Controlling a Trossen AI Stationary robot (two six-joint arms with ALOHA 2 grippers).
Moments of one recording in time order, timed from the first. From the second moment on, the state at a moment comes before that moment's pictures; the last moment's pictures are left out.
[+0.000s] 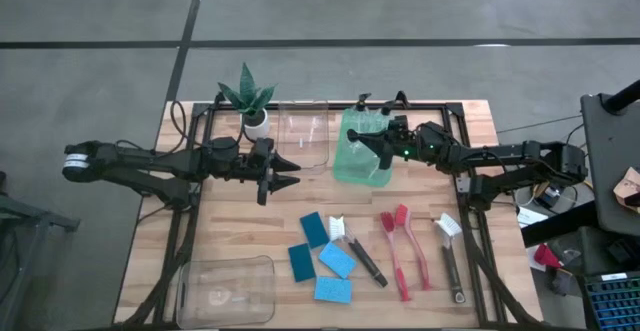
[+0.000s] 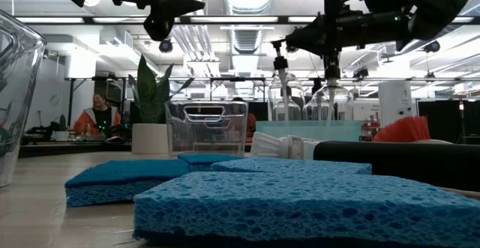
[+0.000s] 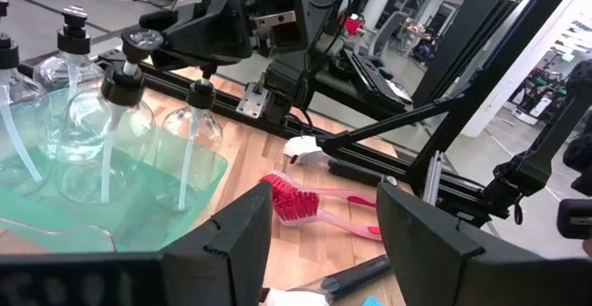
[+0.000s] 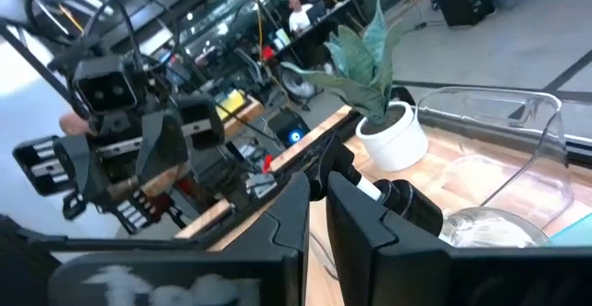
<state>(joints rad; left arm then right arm) 0.05 1.00 0.65 0.25 0.08 -0.38 -0.33 1.22 0.46 0.74 -0.06 0.62</state>
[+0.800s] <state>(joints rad) 0.05 1.00 0.65 0.25 0.06 -0.39 -0.36 1.21 0.51 0.76 -0.20 0.66</state>
